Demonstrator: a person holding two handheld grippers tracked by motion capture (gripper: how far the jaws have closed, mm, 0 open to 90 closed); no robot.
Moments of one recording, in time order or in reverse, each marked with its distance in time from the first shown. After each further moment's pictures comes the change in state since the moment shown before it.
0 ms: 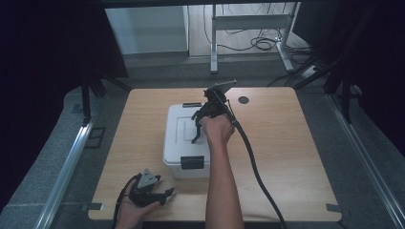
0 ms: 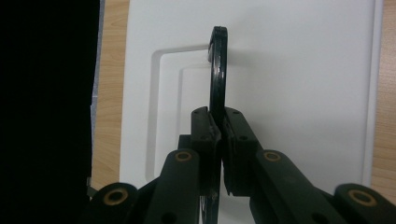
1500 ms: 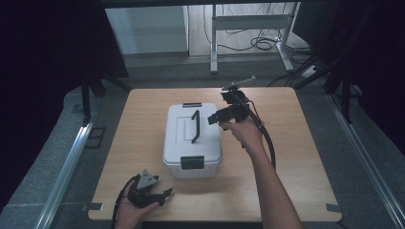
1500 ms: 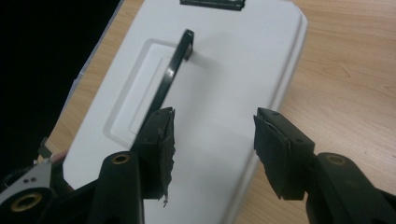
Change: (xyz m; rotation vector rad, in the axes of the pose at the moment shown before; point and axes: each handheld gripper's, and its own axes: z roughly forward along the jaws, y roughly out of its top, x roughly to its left) left arm 0.001 -0.004 -0.002 0.016 0.030 -0.001; right arm -0.042 -0.012 -0.046 -0.116 0.029 -0.363
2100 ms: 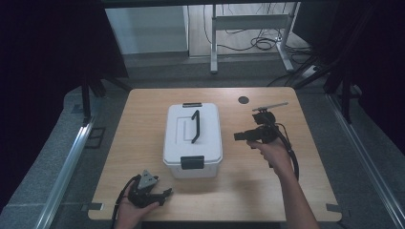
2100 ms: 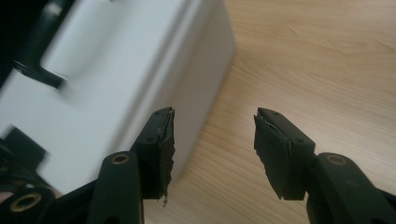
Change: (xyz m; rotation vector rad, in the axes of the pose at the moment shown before) left arm 0.001 -0.002 0.004 0.019 0.019 0.000; right arm -0.077 -0.070 -0.010 -0.068 0.011 0.008
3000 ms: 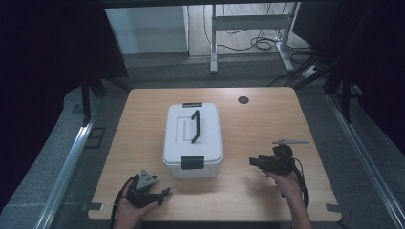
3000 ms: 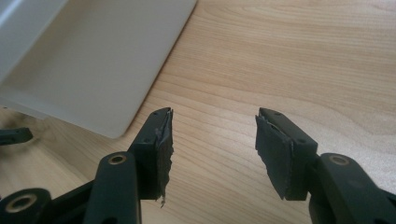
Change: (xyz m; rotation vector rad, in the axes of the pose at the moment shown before) left arm 0.001 0.000 -0.005 -0.014 0.011 -0.010; right arm -0.063 -0.104 0.017 -0.131 0.037 0.017
